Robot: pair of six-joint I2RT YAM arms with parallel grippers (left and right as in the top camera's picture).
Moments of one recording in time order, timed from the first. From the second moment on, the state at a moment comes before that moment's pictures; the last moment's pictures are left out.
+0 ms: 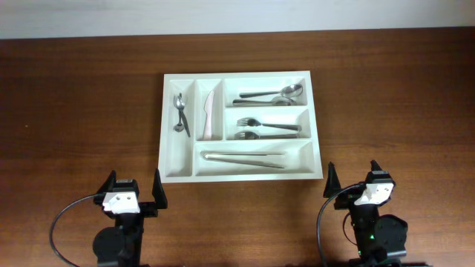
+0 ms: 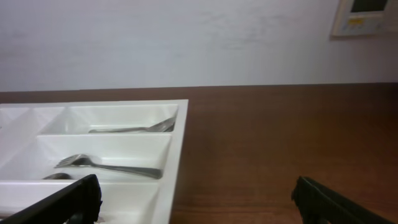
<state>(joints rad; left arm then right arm) 0.07 0.01 0.05 -0.15 0.05 0.01 0.07 0.01 0.03 -0.05 0.03 0.12</state>
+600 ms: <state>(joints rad) 0.07 0.01 0.05 -0.15 0.05 0.01 0.05 0.07 0.03 -0.05 0.02 0.09</state>
